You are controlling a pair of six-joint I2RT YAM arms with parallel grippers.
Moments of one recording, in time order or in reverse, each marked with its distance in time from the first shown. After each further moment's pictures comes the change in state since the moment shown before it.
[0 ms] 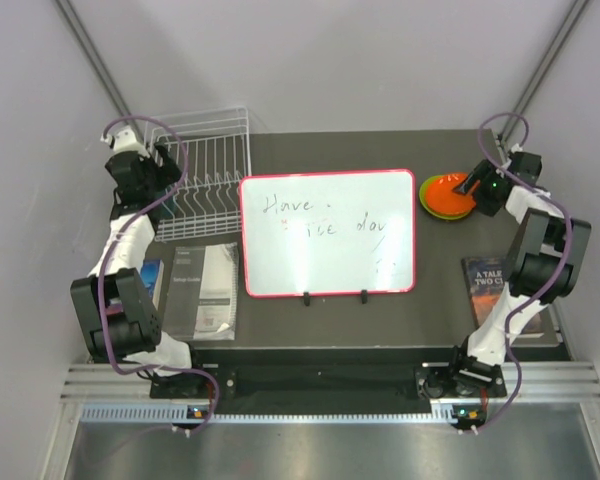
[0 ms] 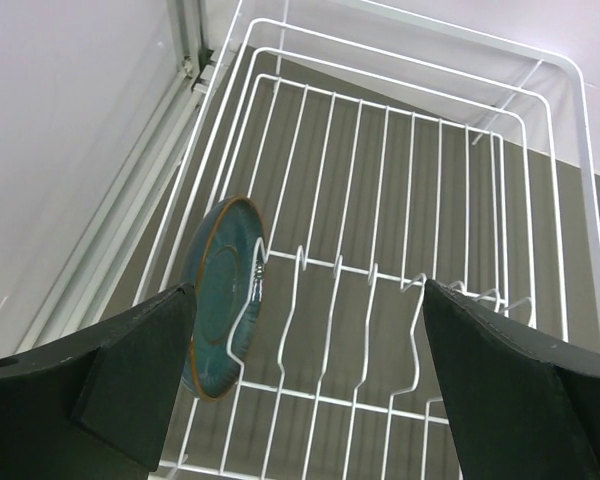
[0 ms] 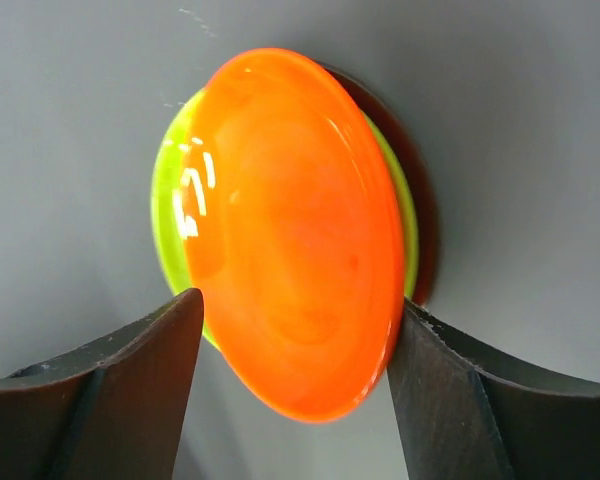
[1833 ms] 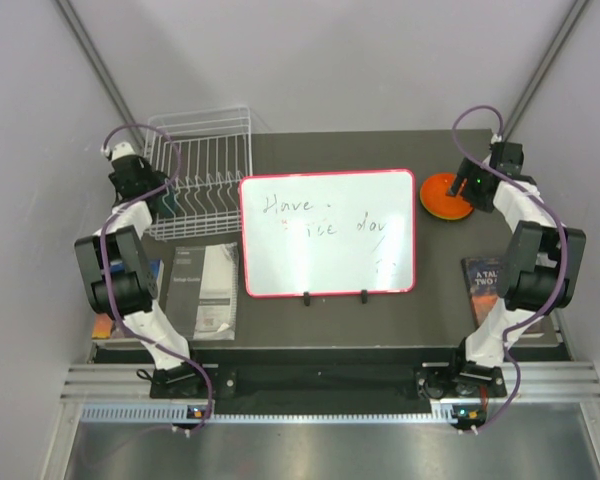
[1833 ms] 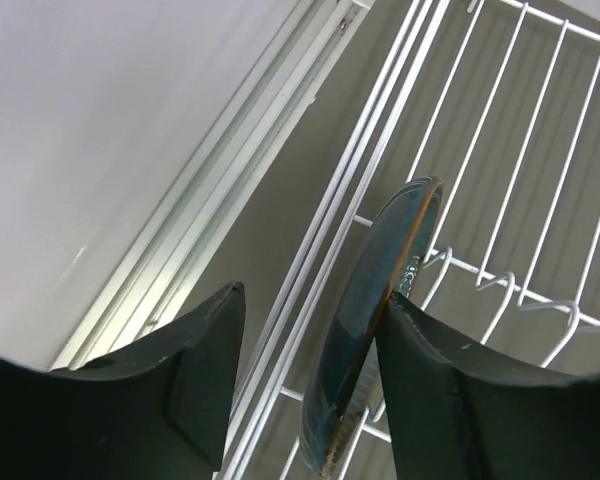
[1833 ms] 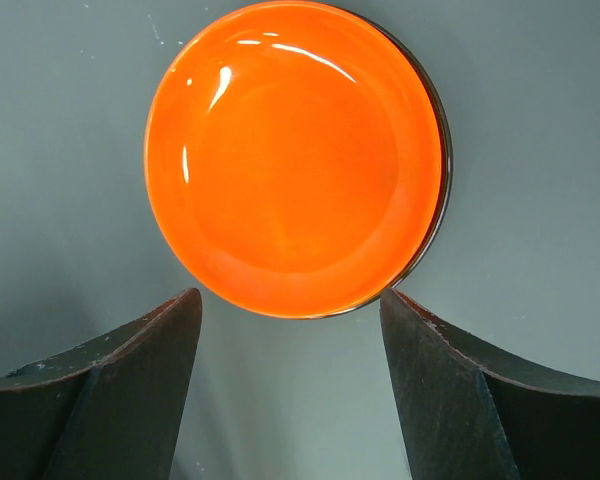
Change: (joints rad) left arm 0.061 0.293 0.106 -0.016 -0.181 0.034; right arm 0.130 -0.124 0.023 -0.191 0.258 -0.159
